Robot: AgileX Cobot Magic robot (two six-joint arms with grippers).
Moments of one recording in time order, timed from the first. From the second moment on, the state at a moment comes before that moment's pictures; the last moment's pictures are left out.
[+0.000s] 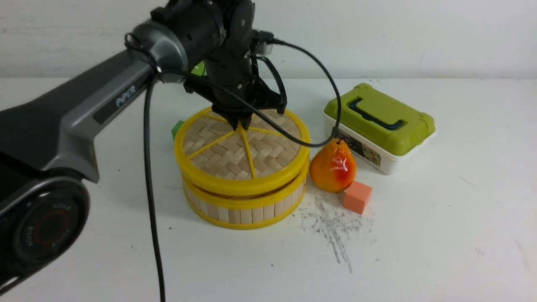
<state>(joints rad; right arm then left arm) -0.04 -0.02 0.02 -0.02 0.39 -0.03 -0.49 2.14 -2.22 0.14 1.19 -0.19</state>
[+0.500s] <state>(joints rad) -0.04 -0.02 0.02 -0.02 0.39 -0.03 -0.21 1.76 -2.10 0.14 1.24 -0.14</state>
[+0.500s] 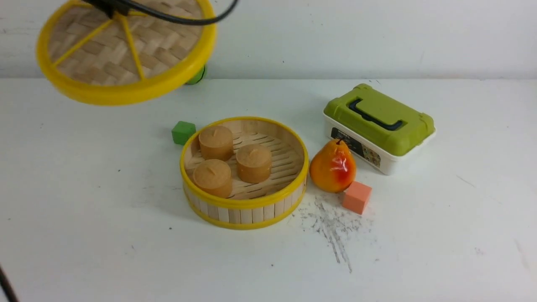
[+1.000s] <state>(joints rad) -0.04 -0.02 0.02 -0.02 0.39 -0.03 -0.01 1.80 -1.48 0.11 0.79 -0.25</state>
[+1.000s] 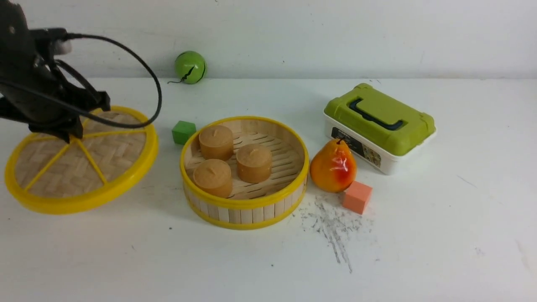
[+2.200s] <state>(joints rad) -0.04 -0.02 0.02 -0.02 0.39 -0.03 -0.01 1.04 -1.37 -0.33 0.71 0.02</state>
